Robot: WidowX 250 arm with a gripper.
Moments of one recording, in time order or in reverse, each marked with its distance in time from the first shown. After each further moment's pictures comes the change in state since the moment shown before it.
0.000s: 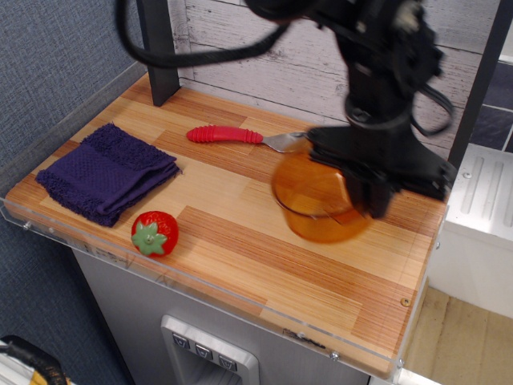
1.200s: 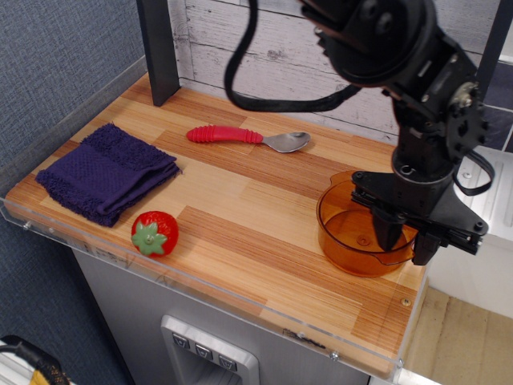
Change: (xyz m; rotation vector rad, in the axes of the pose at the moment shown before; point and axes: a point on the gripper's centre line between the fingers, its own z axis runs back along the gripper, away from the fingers) arm 0.000 -0.025 -0.046 -0.026 0.045 -0.081
